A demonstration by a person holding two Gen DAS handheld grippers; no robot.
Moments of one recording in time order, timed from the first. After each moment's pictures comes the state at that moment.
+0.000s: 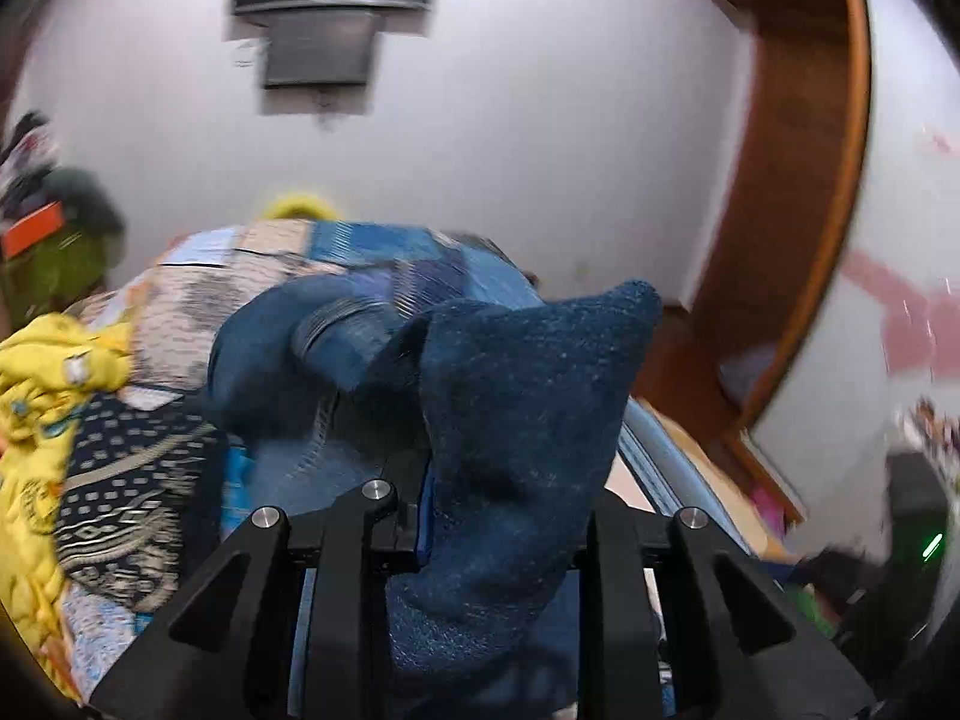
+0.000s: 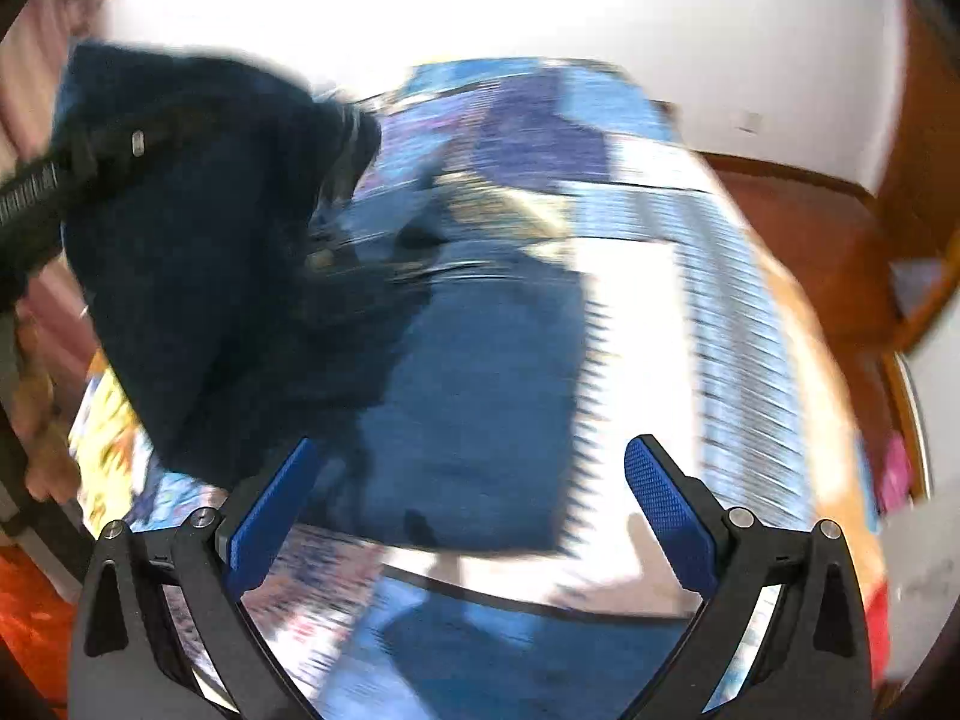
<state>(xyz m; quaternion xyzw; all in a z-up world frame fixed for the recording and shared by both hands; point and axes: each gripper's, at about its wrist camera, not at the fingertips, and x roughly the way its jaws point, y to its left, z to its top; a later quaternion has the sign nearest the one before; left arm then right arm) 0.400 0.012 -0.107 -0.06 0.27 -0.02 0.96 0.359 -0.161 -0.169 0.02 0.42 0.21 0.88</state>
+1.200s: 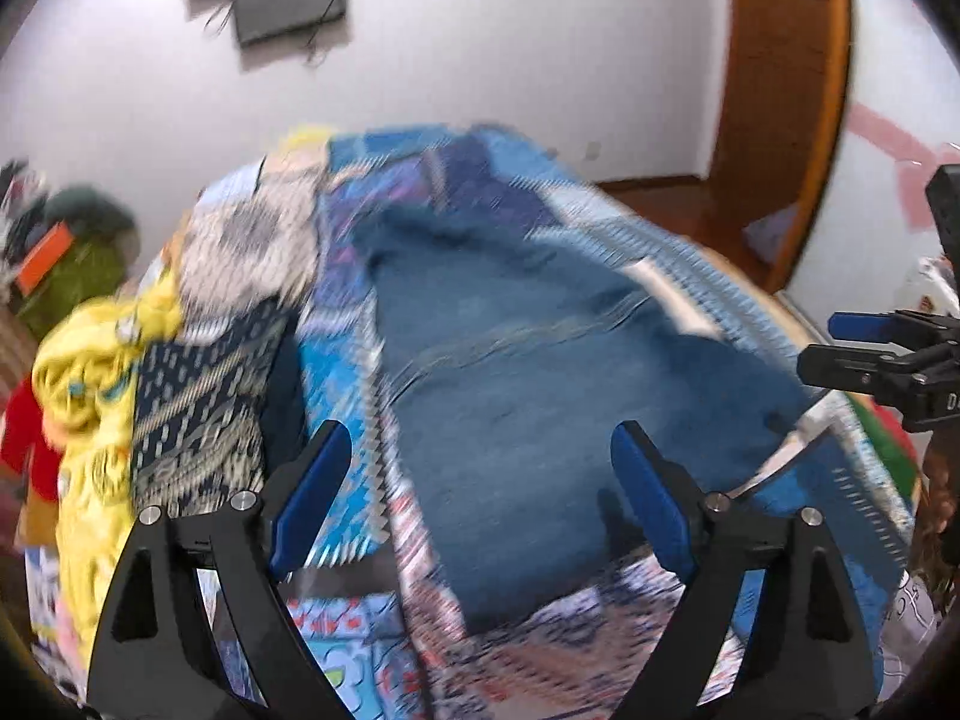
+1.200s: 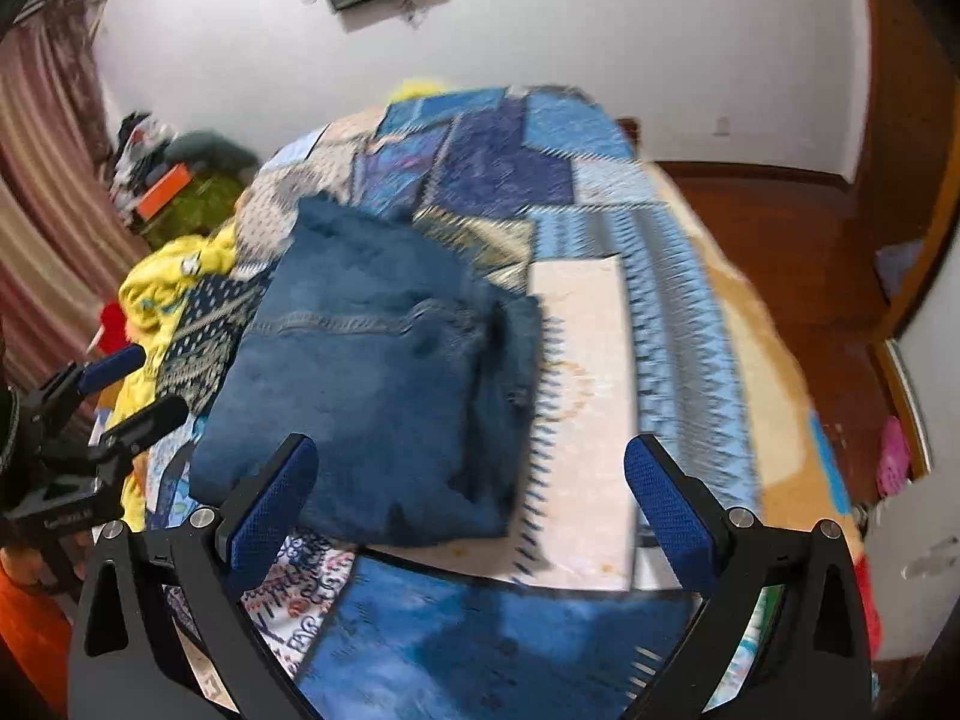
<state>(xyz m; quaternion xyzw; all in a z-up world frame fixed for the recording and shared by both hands) 0.339 0.052 -0.147 0.03 0.39 0.00 0.92 0.348 -0.178 -0.159 0.04 0.41 0.22 0.89</state>
